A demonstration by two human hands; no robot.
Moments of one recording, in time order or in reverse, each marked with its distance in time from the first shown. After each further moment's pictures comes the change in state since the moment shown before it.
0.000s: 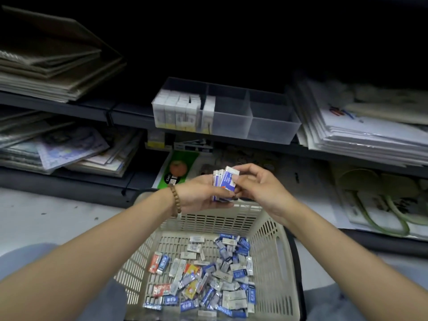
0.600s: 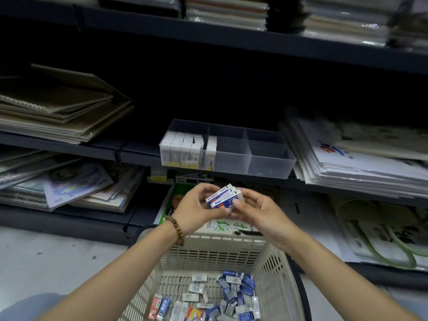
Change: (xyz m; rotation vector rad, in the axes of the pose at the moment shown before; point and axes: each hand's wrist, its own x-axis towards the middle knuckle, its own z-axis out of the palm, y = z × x) left_hand -0.014 0.021 -0.015 0.412 0.360 0.438; right_hand 0.009 -0.017 0.003 0.165 -0.070 -0.068
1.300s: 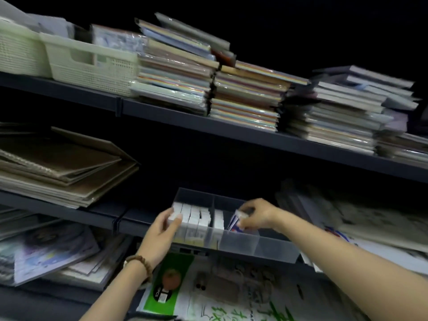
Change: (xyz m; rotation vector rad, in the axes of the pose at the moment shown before) left_hand 0.066 0.012 -0.103 0.017 0.327 0.119; right_hand 0.124 -0.128 0.001 -0.995 0.151 0.110
